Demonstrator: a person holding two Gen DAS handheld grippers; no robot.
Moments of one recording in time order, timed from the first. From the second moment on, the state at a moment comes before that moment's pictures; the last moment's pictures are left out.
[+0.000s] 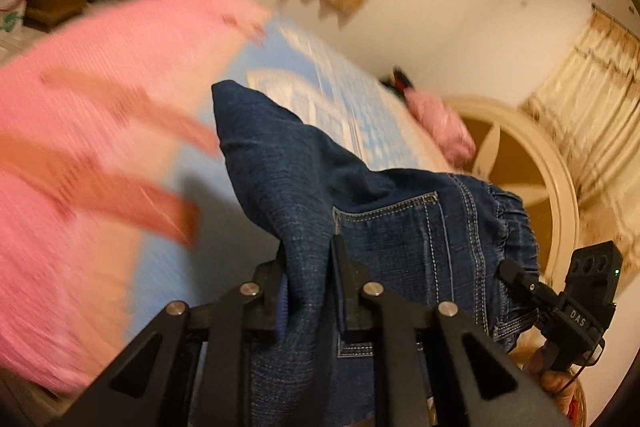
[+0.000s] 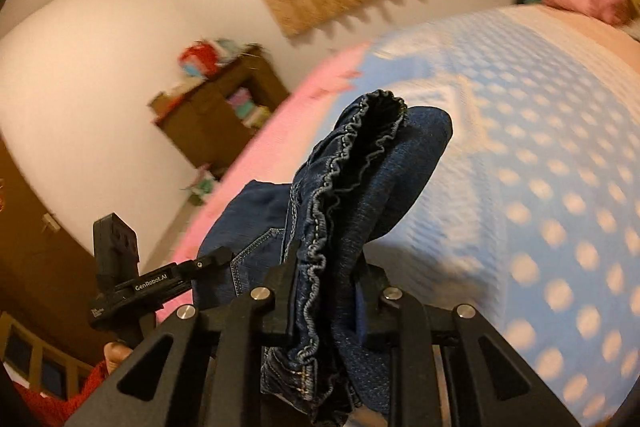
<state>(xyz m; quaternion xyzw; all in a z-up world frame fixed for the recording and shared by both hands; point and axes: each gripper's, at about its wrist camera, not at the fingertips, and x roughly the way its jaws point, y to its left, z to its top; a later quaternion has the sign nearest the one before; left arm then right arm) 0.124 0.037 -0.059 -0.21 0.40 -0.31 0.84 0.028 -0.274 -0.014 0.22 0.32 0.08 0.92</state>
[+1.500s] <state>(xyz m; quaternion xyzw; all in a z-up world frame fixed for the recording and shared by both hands) 0.323 0.206 -0.112 -0.12 0.38 0.02 0.92 0.353 -0.109 -0.096 0.04 0.29 0.09 0.95</state>
